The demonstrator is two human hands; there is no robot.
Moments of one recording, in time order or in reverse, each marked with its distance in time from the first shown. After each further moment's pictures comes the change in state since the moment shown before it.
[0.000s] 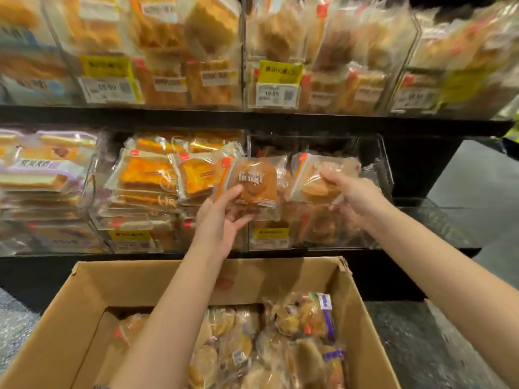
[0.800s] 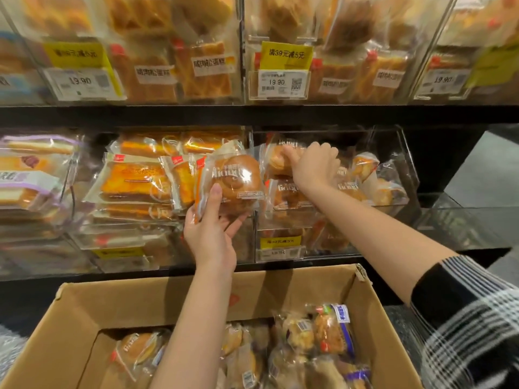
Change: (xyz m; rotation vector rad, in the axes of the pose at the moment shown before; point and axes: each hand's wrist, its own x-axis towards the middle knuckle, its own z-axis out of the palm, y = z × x) left_hand 0.030 -0.013 -0.010 -0.112 0.242 0.201; right_hand 0.110 0.020 0.088 -1.108 0.483 -0.383
